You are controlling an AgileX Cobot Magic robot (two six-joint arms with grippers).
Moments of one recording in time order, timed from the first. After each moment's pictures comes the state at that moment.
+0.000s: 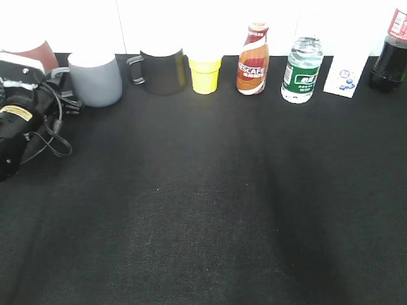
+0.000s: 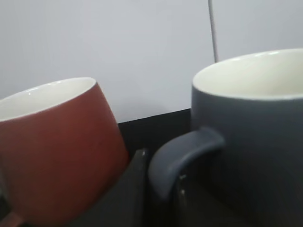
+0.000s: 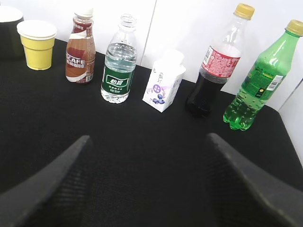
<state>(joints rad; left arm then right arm) -0.12 2.18 -0.89 0.01 -1.19 0.18 0.06 0.38 -0.39 0.21 0.29 -0.44</state>
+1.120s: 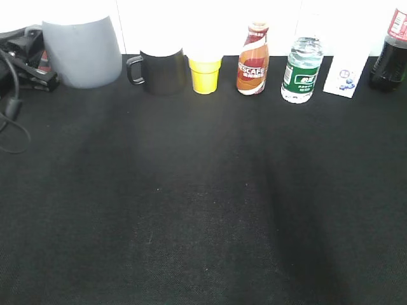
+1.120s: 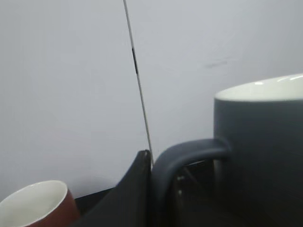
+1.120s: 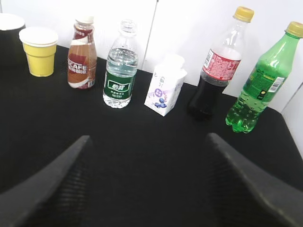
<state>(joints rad) -0.12 1.68 -0.58 0.27 -1.16 -0.01 0.06 0.39 -0.39 0.24 0.25 -0.44</state>
